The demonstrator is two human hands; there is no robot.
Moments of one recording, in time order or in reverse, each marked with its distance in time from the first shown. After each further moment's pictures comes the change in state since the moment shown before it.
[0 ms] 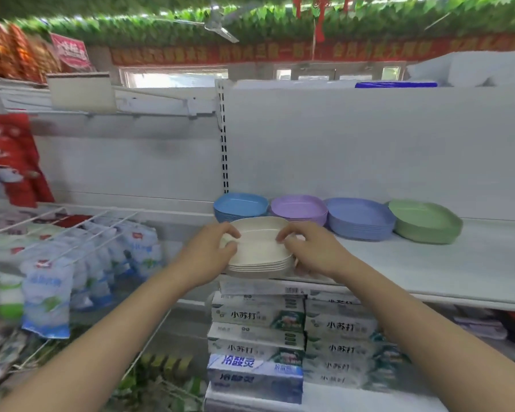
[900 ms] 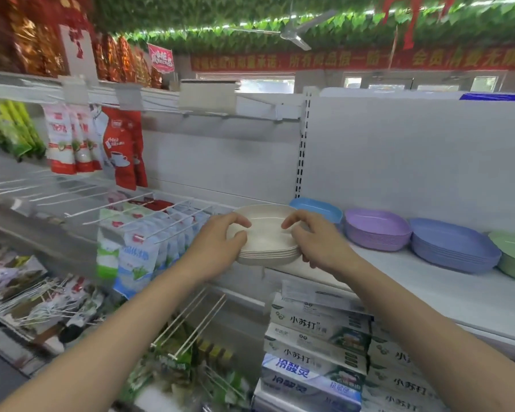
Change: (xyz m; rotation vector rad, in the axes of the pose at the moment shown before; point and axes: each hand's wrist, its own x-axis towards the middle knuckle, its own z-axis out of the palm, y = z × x) left_hand -0.045 -0.055 -0.071 -0.093 0.265 -0.140; right_hand 0.021 -0.094 0.069 0.102 -0.064 -0.193
